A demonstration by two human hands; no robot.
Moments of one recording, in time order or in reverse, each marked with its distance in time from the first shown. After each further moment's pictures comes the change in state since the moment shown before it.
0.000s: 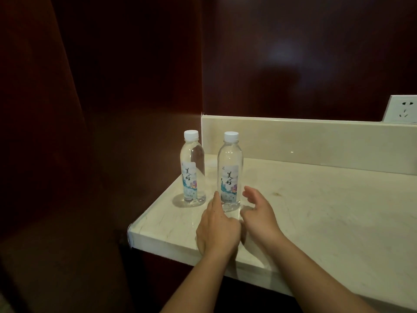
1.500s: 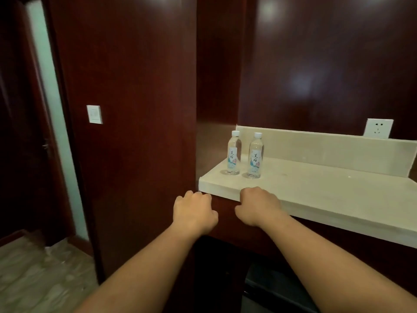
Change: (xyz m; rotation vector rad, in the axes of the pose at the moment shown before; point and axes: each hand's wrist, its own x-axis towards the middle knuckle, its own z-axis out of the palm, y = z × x) left_hand -0.249 -0.055 -0.196 0.832 0.068 0.242; right_hand -0.295 -0.136 -0.020 -1.073 -0.199 -0.302
